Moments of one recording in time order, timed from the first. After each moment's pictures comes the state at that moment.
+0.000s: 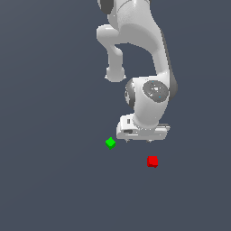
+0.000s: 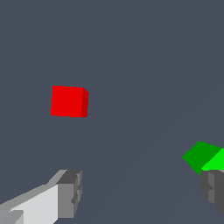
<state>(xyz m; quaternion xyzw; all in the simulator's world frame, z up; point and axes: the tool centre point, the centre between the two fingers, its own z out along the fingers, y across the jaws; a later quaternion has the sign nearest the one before) 0.061 0.102 0.121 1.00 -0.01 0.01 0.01</state>
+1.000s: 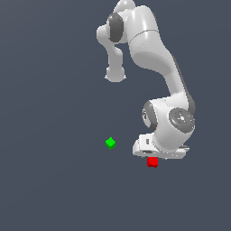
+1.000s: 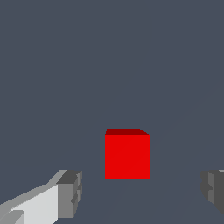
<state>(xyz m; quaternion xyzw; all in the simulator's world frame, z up) 0.118 0.174 0.073 1.00 -0.04 0.00 0.00</state>
